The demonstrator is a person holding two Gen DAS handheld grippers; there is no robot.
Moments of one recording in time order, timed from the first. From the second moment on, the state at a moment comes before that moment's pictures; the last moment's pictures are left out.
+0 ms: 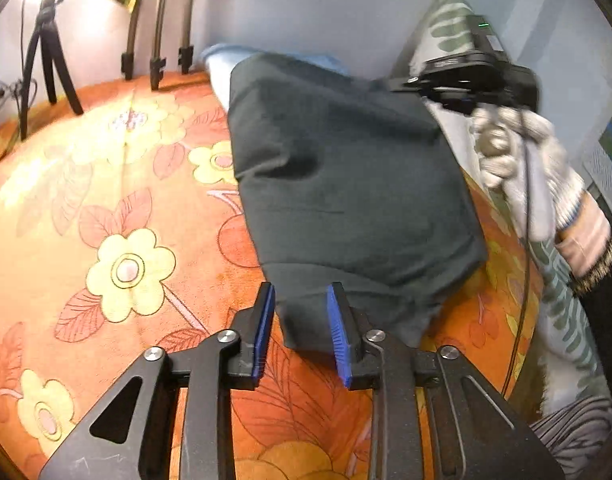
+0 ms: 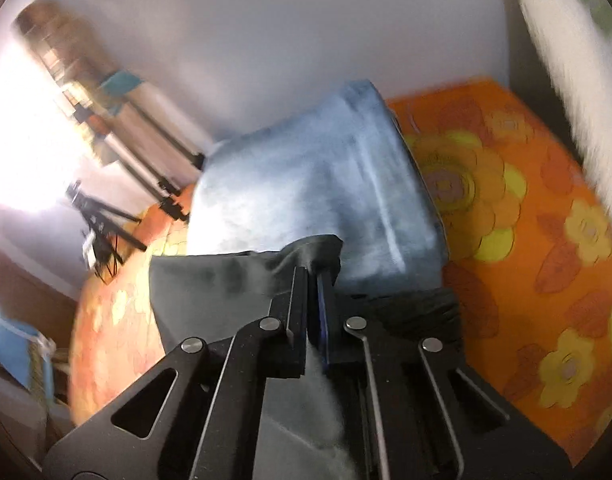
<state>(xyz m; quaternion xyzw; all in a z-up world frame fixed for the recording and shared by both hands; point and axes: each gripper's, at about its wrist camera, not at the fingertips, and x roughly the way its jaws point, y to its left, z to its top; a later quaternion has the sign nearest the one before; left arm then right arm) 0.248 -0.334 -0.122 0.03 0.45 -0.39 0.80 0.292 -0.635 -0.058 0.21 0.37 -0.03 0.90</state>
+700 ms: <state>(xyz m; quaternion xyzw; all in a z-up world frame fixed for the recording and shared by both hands) 0.260 -0.341 -0.137 -0.04 0.47 -0.40 0.79 0.343 -0.480 -0.027 0.02 0.41 0.07 0.91</state>
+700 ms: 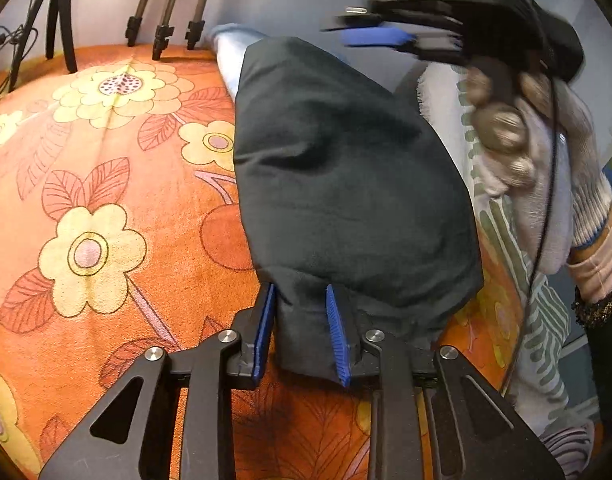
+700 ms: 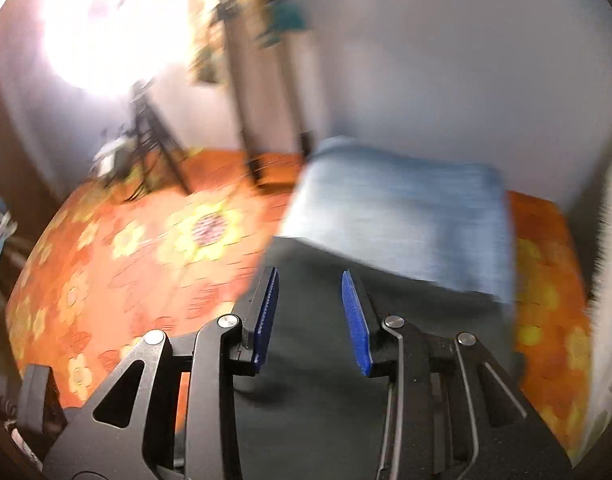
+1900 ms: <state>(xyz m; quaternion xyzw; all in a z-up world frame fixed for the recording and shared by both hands) 0.196 -0.322 -0.047 0.05 0.36 -0.39 0.85 0.189 -0.527 -0.003 0.10 0.35 -0.05 0.93</state>
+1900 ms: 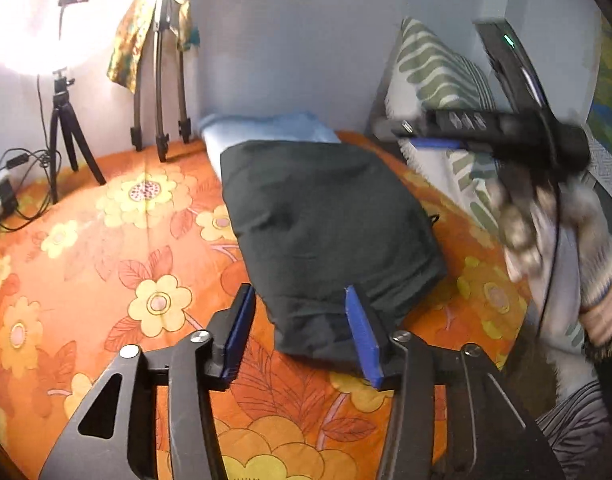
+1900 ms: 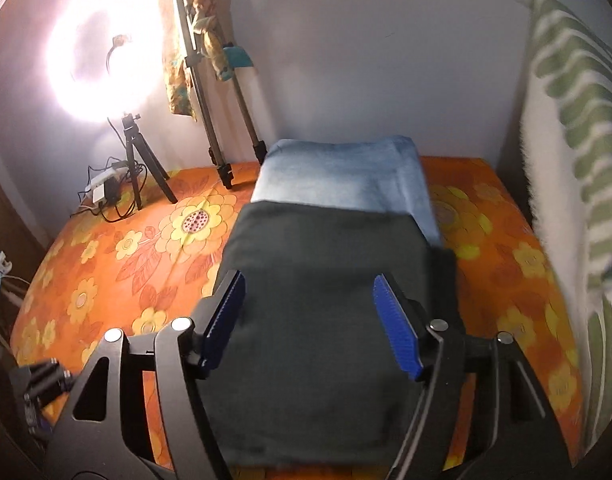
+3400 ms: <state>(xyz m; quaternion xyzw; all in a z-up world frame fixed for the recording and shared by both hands) 0.358 -0.389 -0.125 0.00 0.46 -0.35 0.82 0.252 -0.657 -0.140 0.17 0.42 0.02 0.89</state>
